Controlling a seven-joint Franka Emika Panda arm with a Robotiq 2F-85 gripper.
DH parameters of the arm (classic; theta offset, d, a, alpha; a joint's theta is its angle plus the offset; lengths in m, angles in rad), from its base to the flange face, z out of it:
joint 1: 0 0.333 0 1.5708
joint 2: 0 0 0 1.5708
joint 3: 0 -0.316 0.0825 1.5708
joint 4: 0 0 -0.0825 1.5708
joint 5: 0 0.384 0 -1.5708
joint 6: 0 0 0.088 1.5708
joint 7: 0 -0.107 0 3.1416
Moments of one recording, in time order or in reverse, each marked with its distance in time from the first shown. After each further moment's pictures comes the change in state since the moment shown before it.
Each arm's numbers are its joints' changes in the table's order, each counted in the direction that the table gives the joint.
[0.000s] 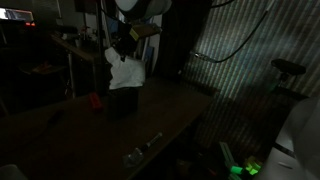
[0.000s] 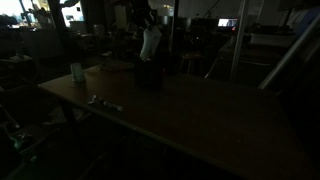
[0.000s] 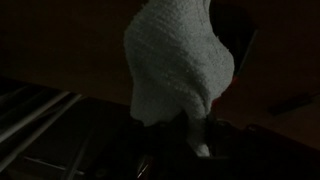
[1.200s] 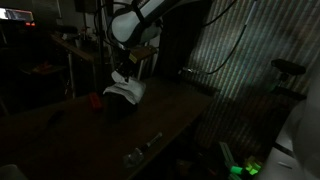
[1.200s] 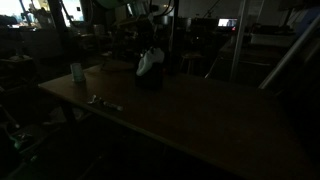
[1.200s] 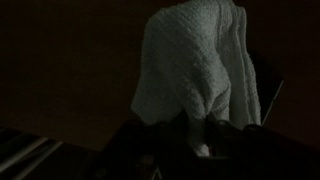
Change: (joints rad) arm -0.013 -0.161 0.003 -0.006 -0.020 0.021 -0.021
